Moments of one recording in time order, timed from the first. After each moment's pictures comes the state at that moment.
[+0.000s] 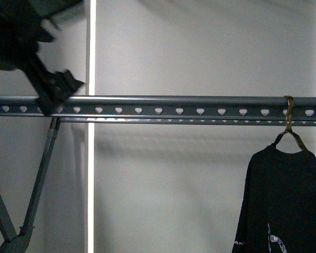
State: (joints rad) left arm -0.11 1.38 1.17 0.42 0.04 0.94; right arm 0.04 0.15 0.17 0.14 -0.13 -0.09
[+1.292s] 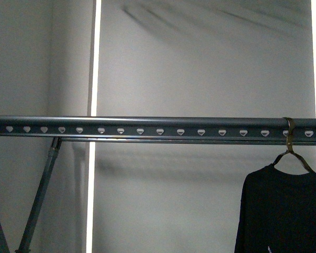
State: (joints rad) left arm 0.00 0.54 0.12 0.42 0.00 0.00; right arm 0.00 0.00 0.01 0.00 0.00 -0.01
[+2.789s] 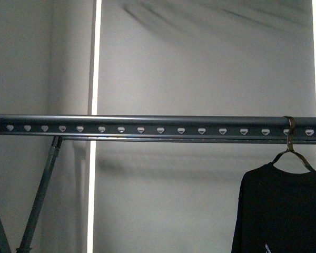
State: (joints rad) left arm 0.00 0.01 0.02 0.00 0.00 0.00; right arm 0.00 0.00 0.01 0.00 0.00 -0.01
